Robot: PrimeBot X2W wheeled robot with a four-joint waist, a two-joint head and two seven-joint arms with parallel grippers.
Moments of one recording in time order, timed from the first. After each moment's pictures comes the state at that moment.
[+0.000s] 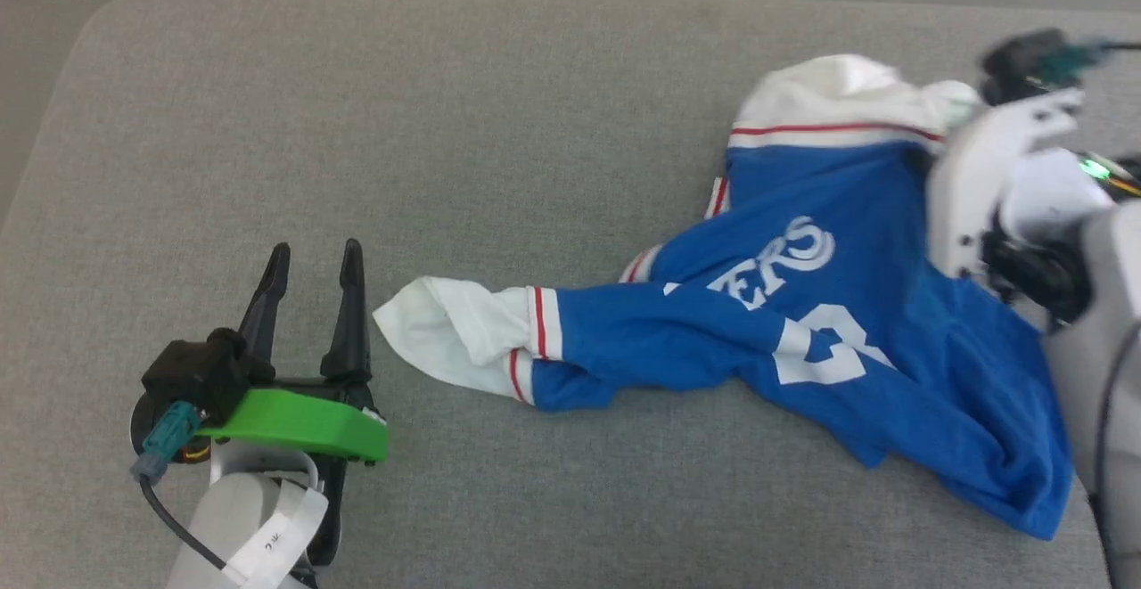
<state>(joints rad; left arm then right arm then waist) -0.19 0.14 -0.07 0.11 -0.34 -0.09 -0.25 -0.69 -0.27 0.11 0.42 0.31 0.13 0.68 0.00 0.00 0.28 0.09</state>
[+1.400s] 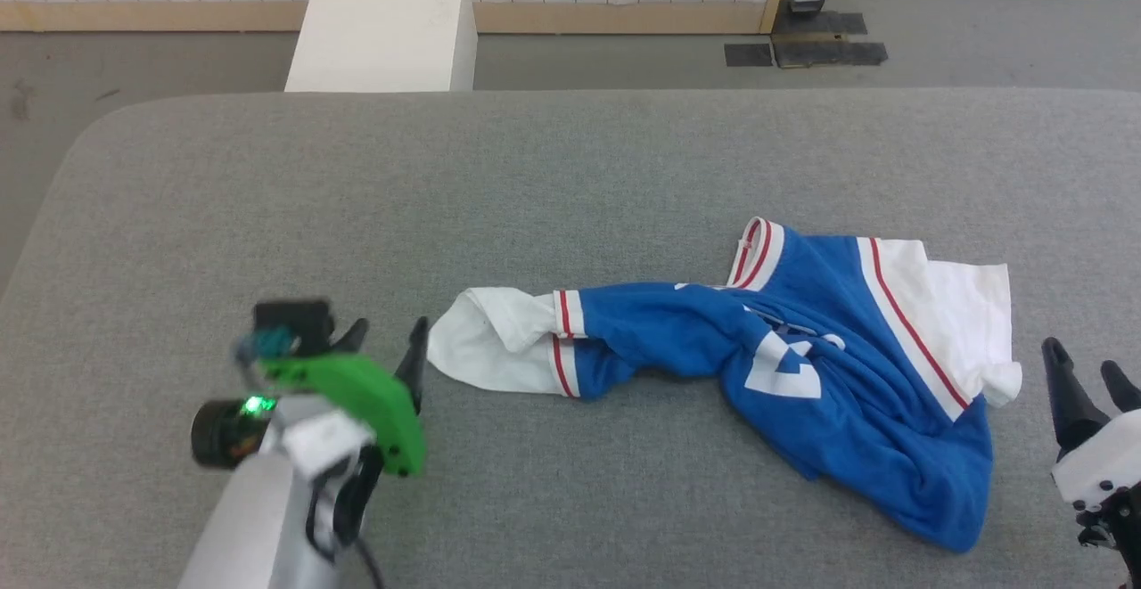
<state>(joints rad) -0.24 0.16 -0.16 0.22 -0.38 -0.04 0.20 -0.07 -0.05 -0.42 0.00 0.37 0.13 0.42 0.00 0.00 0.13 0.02</state>
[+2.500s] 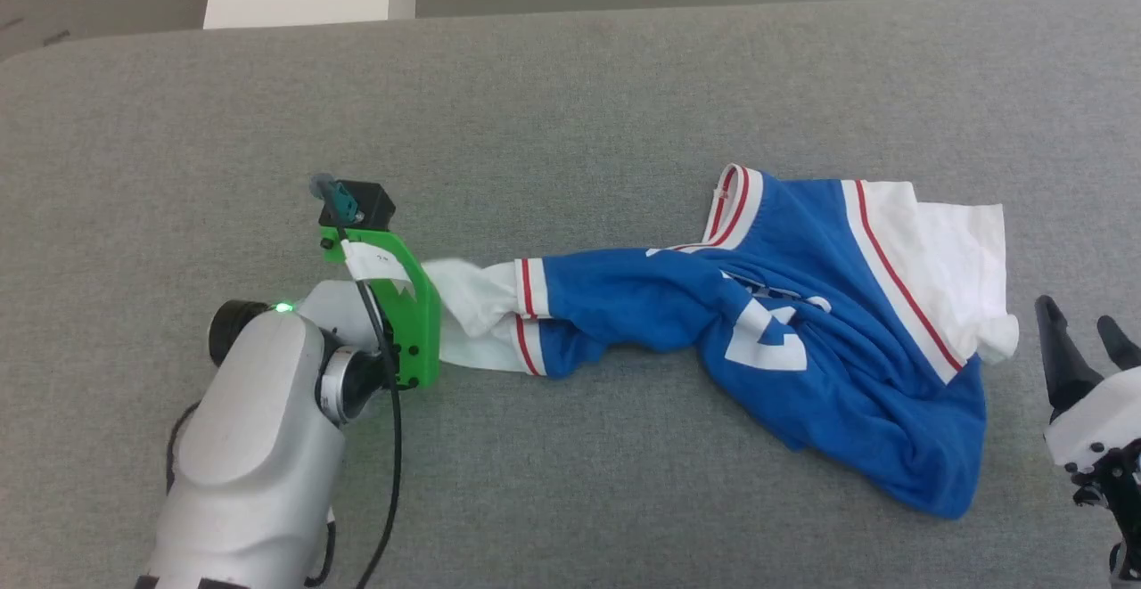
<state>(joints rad) -0.58 0.20 -0.28 0.46 -0.43 -0.06 0.77 -0.13 -0.05 -0.40 -0.02 0.32 0.13 0.43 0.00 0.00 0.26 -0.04</state>
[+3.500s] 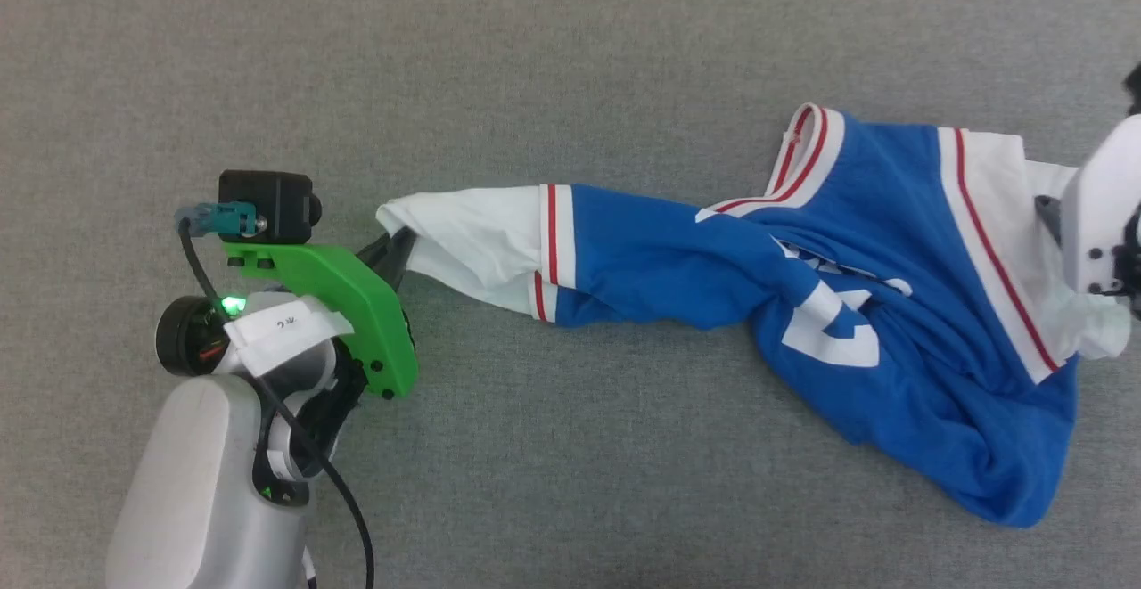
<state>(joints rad) -0.34 0.22 -0.17 -0.12 -0.50 0.03 0.63 -0.60 -0.37 -0.08 0.25 0.15 0.13 0.97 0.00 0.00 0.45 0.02</state>
